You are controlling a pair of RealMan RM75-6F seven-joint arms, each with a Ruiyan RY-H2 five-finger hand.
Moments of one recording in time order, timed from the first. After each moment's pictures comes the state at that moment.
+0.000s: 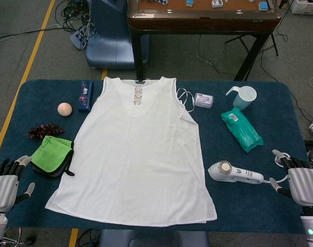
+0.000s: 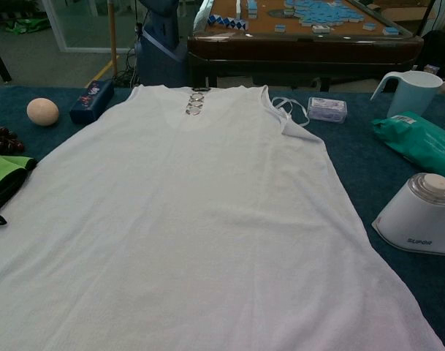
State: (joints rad) left arm -0.09 -1.14 -0.05 -1.66 1.46 1.49 0.14; right arm 0.05 -1.07 0.06 -1.68 -1.49 1.49 -0.12
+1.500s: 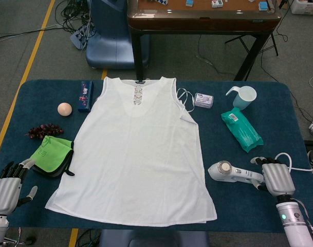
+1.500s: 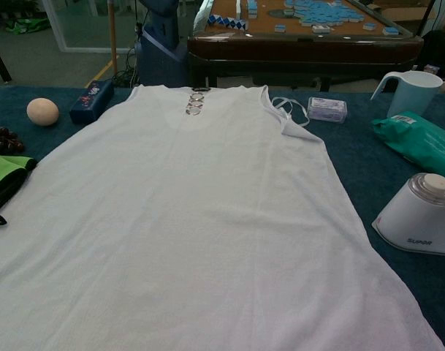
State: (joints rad) left arm -0.09 -1.13 -0.02 -1.66 1.49 1.48 0.12; right arm 0.17 -1.19 0.08 -1.68 -1.30 1.25 -0.32
